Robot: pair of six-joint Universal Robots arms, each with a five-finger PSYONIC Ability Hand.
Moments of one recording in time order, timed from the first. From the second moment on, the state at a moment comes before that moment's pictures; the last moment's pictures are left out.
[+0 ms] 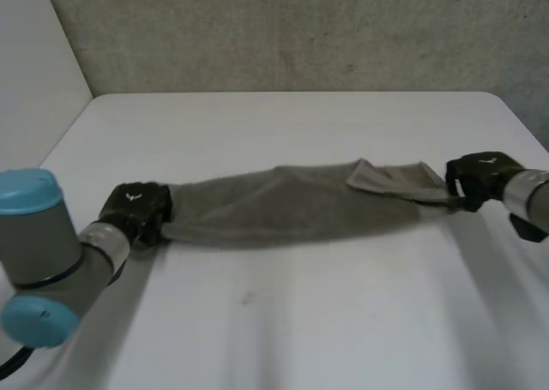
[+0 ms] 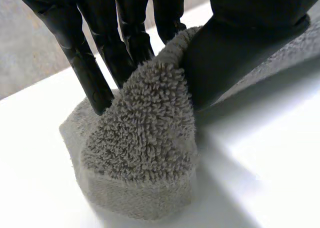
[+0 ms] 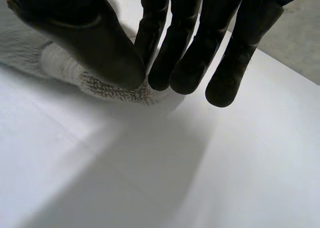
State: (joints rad) left arm 4.47 -2.01 -1.77 3.41 -1.45 3.38; right arm 1.58 -0.98 1.27 0.23 1.27 2.69; left_hand 1.19 1.22 1.22 1.22 1.03; right_hand 1.32 1.34 1.34 1.34 1.16
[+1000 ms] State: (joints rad) left arm 4.52 -2.06 -1.43 3.13 -1.45 3.31; right arm 1.95 -0.93 1.35 0.01 1.28 2.90; left_hand 0.18 0.18 0.18 0.18 0.03; right_hand 0.44 0.45 0.44 0.44 0.23
